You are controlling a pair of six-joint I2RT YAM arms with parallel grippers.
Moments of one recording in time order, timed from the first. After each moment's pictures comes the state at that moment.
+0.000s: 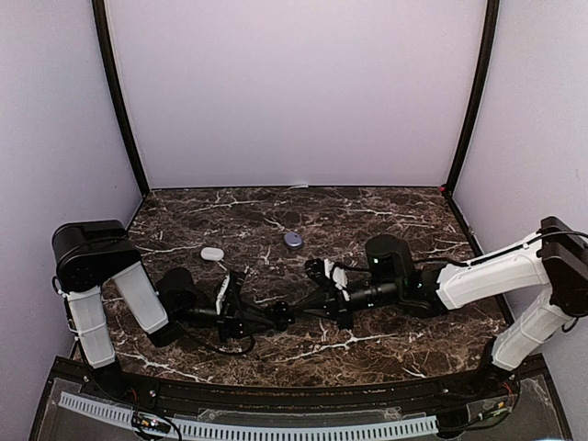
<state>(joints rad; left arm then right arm) -0.79 1.89 0.33 1.51 0.86 -0.16 0.99 1.53 0.67 0.47 -0.57 -0.16</state>
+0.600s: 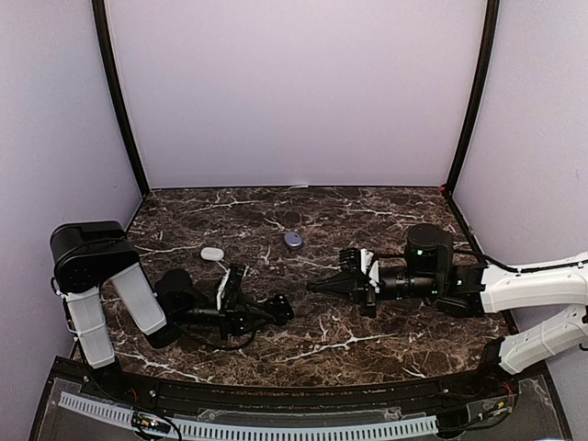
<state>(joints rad) -0.80 1.89 0.32 1.51 0.77 -0.35 0.99 1.20 0.60 0.37 -0.45 -0.37</state>
